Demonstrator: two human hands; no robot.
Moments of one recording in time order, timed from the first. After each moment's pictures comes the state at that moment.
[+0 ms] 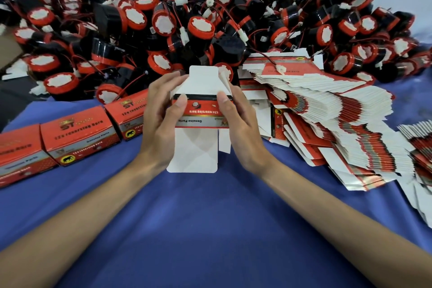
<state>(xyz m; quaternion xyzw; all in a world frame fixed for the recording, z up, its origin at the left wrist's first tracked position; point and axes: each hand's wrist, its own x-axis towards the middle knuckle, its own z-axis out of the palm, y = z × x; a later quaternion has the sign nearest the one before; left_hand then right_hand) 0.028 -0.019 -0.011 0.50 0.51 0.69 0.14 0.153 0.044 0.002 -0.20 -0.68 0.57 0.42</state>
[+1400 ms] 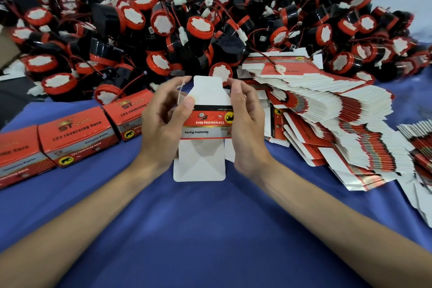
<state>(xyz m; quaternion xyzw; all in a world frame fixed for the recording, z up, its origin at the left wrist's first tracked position) 0.039 -0.025 -0.001 0.47 0.49 0.72 0.16 0.148 0.038 0.011 -0.26 -0.50 0.67 0.48</state>
